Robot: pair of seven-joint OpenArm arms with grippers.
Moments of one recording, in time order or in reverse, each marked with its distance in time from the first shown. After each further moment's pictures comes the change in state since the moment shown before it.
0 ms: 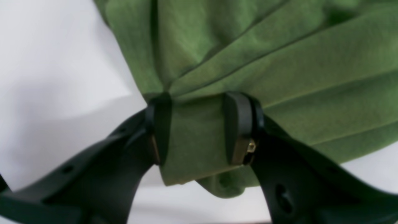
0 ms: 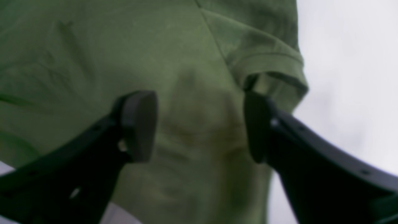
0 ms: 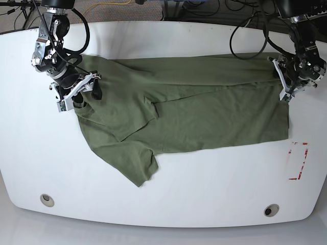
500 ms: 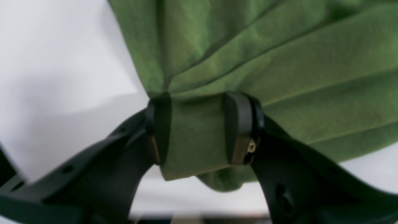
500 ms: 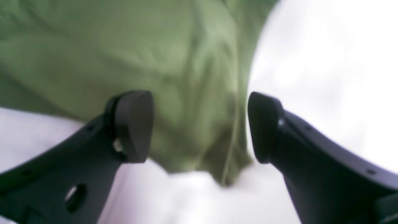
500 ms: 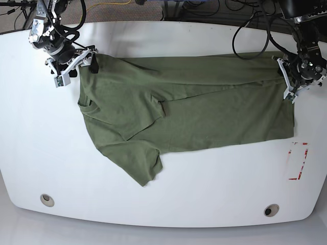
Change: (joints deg) left arm 0.5 -1.0 0.0 3.1 1.2 0.3 3.8; right arm -12.6 -0.2 3.8 6.9 0.2 0.0 -1.7
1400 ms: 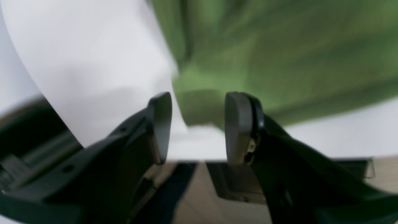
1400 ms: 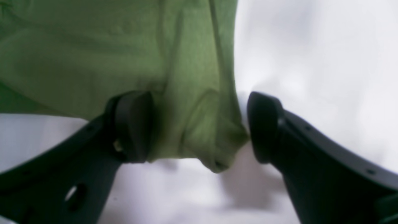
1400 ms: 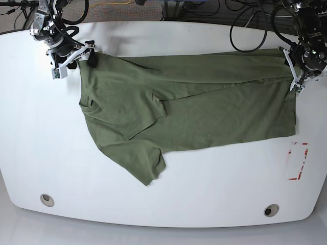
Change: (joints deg) left arm 5.5 1.4 -4.1 11.7 -0.3 0.0 8.4; right arm -1.4 -2.6 3.3 -5.0 0.7 0.4 1.8
